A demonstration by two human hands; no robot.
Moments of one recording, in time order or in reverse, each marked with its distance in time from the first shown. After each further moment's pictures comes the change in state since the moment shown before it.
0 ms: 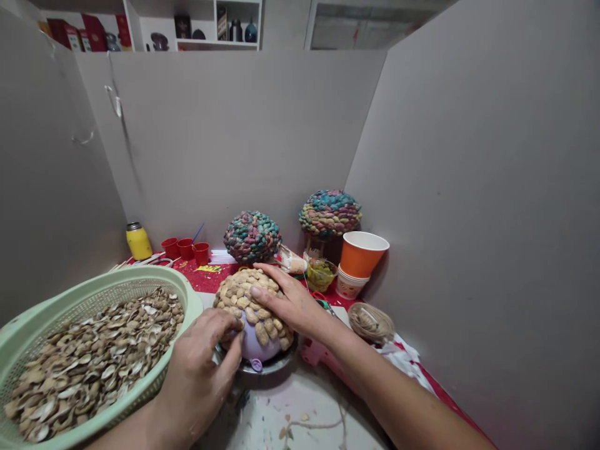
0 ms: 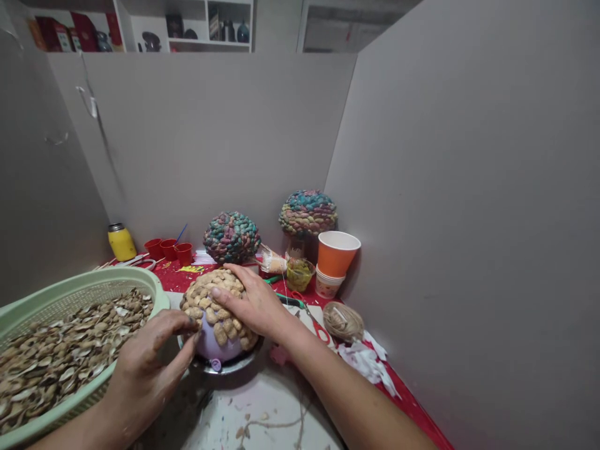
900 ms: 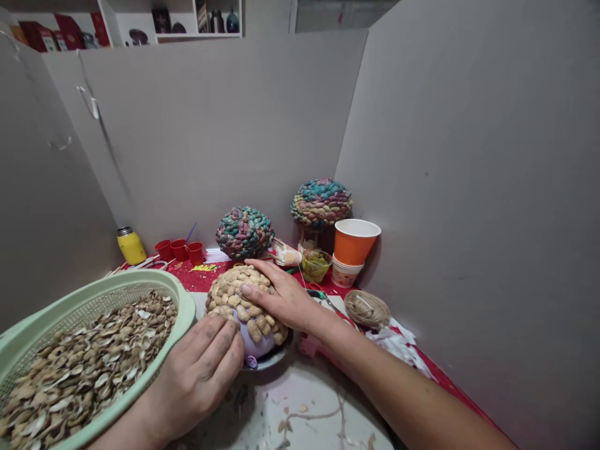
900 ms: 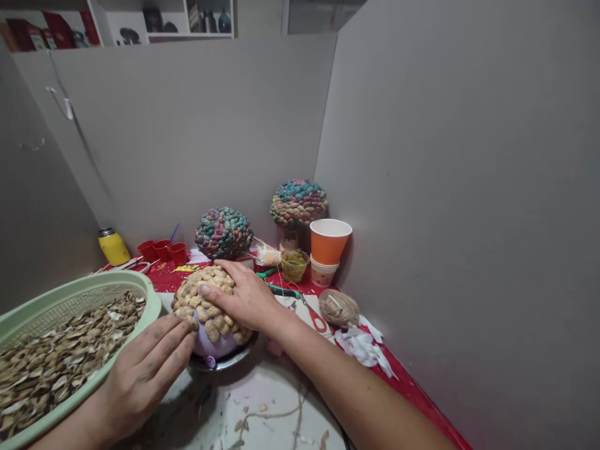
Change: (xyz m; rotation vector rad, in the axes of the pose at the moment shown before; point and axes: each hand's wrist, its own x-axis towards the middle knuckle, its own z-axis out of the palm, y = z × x) left_hand -0.009 -0.025 -0.009 0.488 -0.160 0.695; right_hand 0.000 -0.002 -0.002 -0.012 0.032 -0.041
